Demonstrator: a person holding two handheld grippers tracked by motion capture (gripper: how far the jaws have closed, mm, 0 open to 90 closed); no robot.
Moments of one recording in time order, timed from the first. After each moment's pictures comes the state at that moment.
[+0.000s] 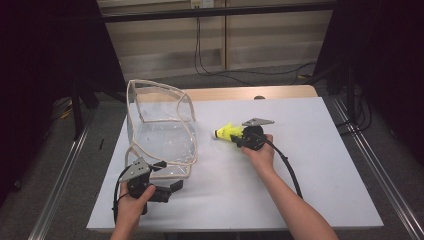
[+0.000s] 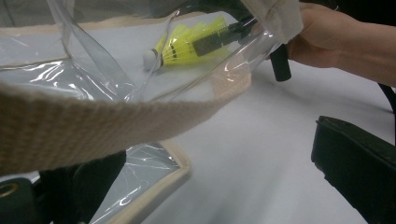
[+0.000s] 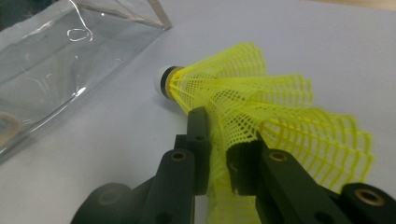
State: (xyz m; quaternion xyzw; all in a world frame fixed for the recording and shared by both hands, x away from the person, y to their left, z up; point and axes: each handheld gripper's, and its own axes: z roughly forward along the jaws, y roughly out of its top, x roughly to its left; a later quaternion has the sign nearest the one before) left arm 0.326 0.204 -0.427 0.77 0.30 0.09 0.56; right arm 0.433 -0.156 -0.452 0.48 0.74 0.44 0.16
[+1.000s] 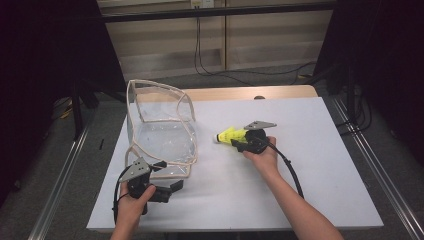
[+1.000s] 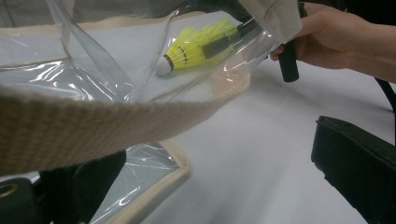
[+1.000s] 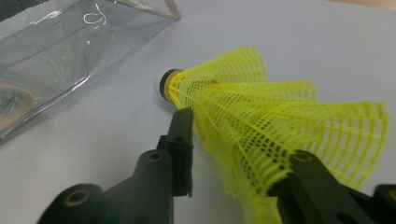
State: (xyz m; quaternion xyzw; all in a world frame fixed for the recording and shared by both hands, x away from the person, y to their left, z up) left arm 0.325 0.204 -0.427 0.77 0.30 0.09 0.55; right arm 0.422 -0.160 -0.452 0.46 0.76 0.44 0.17
